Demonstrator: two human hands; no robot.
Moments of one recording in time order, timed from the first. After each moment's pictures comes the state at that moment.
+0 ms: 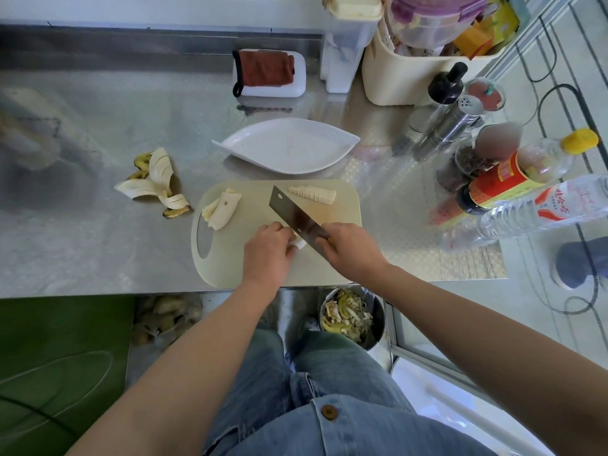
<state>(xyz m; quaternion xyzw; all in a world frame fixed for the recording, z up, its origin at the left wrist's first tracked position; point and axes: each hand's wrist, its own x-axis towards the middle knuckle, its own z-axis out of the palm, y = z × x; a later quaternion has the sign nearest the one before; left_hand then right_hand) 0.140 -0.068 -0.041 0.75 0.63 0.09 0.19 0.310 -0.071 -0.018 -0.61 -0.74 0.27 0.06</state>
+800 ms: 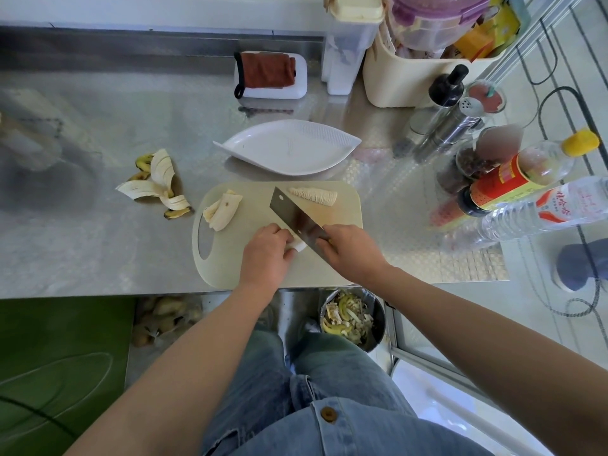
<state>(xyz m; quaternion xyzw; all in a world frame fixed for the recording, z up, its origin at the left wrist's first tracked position) 0.134 -0.070 -0.043 0.74 0.63 0.11 0.22 0.309 -0.071 -0.014 -0.61 -0.74 0.28 0.06</state>
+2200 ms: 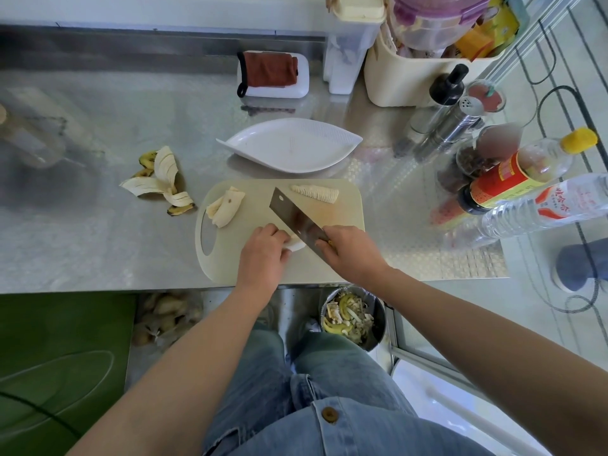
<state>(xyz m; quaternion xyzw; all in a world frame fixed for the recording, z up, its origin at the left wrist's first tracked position) 0.126 -0.081 -0.041 0.74 0.63 0.12 0.20 0.304 -0.080 -0.007 -0.61 -0.74 0.28 0.05</state>
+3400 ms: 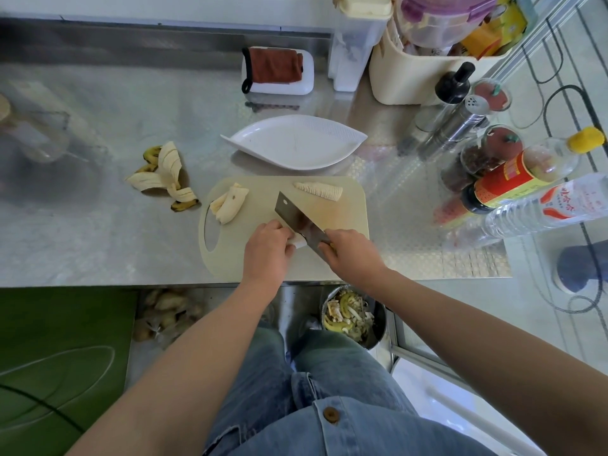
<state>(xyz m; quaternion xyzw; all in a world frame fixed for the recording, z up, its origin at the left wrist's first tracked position) 0.129 -0.076 -0.043 0.72 0.64 0.11 0.22 0.297 -0.087 -0.014 -0.63 -0.73 0.27 0.03</state>
